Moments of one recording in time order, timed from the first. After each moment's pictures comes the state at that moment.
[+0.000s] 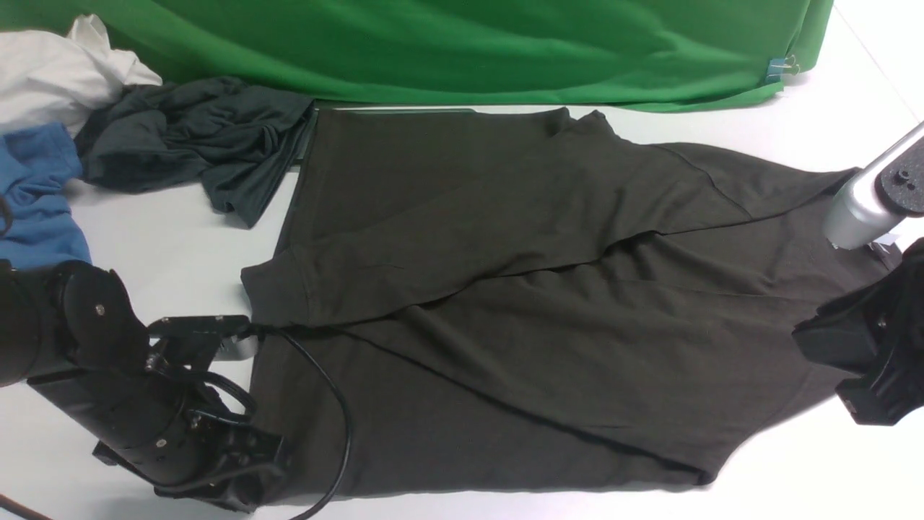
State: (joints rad) right arm 0.42 1.01 -0.87 0.07 0.90 -0.24; left arm -0.12 1.55 -0.65 -0.30 0.75 0.23
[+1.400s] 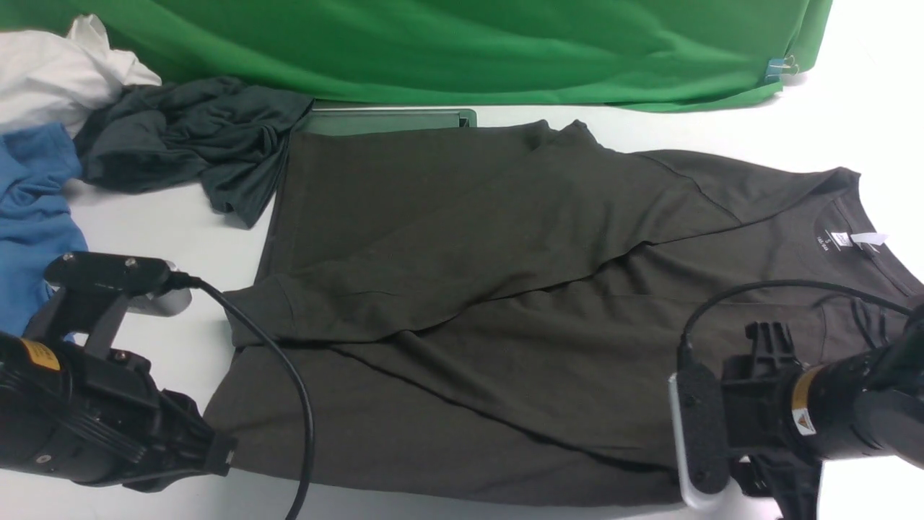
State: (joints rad) right arm 0.50 1.54 -0.58 -0.34 0.33 -0.79; left arm -0.13 1.05 -0.66 -0.28 0.92 0.26
